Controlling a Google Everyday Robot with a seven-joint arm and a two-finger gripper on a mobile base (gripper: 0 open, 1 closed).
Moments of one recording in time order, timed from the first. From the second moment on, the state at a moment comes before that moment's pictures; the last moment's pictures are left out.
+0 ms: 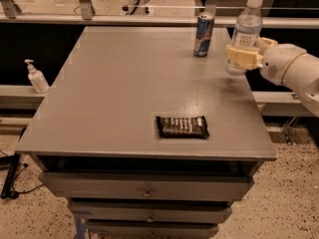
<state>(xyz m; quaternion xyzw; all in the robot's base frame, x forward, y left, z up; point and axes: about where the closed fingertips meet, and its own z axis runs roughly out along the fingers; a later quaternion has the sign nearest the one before) 0.659 -0.236 0.939 -0.22 0.69 0.16 0.67</state>
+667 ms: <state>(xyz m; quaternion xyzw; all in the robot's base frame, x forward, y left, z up) 0.698 -0.263 0.949 -0.22 0.70 0.15 0.66</state>
